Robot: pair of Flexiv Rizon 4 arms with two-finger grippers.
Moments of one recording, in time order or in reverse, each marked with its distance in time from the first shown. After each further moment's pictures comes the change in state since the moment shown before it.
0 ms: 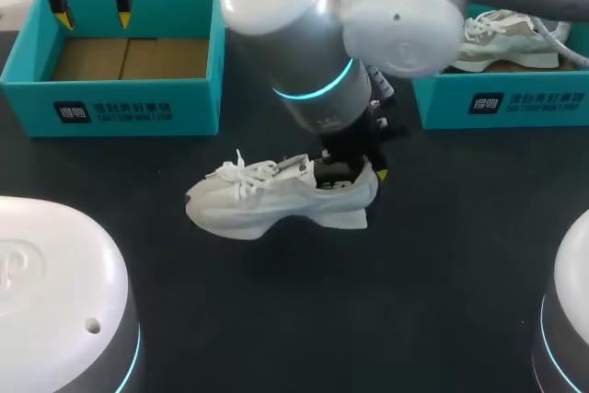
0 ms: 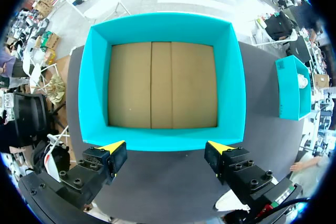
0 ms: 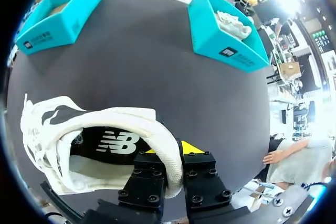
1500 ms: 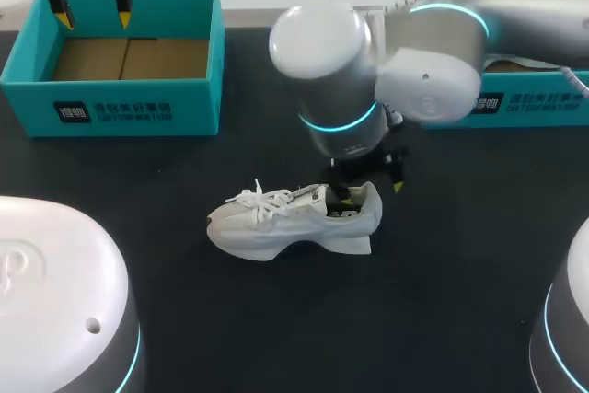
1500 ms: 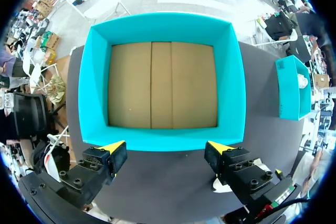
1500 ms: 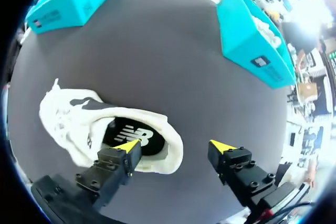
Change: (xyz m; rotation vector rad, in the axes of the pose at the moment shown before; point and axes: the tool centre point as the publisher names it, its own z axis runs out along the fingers) left arm 0.000 0.000 0.000 0.000 0.000 0.000; right arm 0.020 0.013 0.057 -0.042 0.120 -0.172
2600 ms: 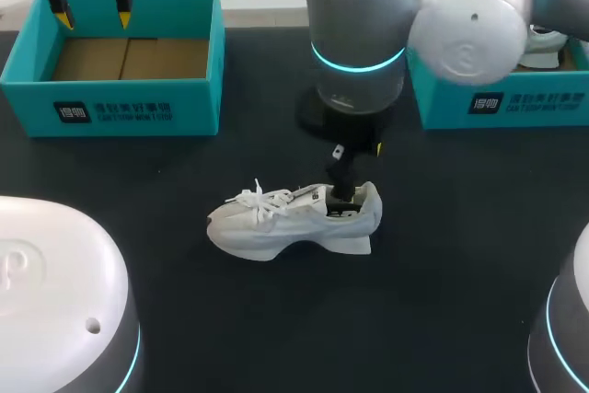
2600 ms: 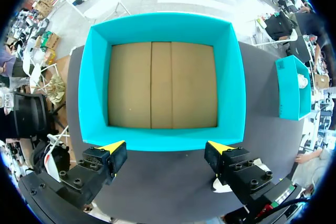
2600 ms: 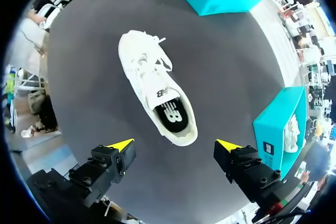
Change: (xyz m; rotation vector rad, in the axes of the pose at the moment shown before) left arm 0.000 0.000 0.000 0.000 0.000 0.000; right arm 0.002 -0.007 -0.075 -0.063 0.192 -0.856
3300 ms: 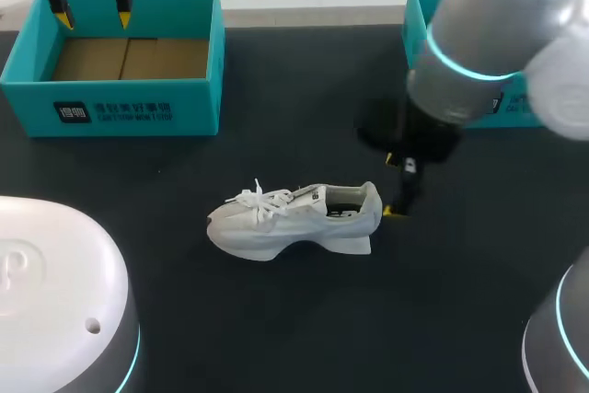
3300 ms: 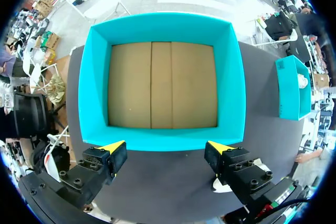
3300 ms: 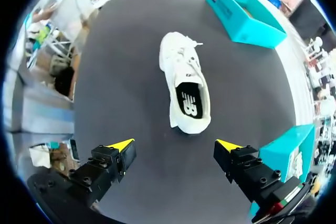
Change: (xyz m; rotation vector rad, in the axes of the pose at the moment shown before) left arm 0.000 0.000 0.000 0.000 0.000 0.000; right arm -0.006 -0.059 0.005 -0.243 0.143 -0.356
